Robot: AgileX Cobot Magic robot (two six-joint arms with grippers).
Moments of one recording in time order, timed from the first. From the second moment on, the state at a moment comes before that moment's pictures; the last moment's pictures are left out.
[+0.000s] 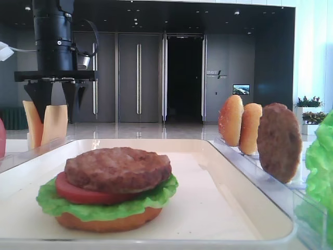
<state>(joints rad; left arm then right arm) -0.27 2.24 -1.96 0.07 1.20 -0.20 -0.04 -0.01 -0.52 -0.07 1.13 0.09</state>
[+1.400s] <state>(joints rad) -0.27 2.14 -2.07 0.04 1.23 -0.19 -0.04 -0.01 -0.52 -0.07 1.13 0.09</state>
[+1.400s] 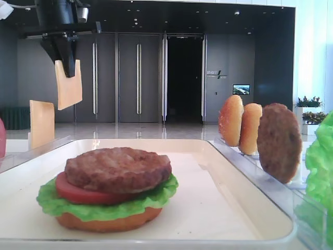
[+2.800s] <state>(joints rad) -0.27 1.19 -1.10 -0.02 1.24 -0.16 -0.04 -0.01 -0.52 -0.07 1.13 0.09</state>
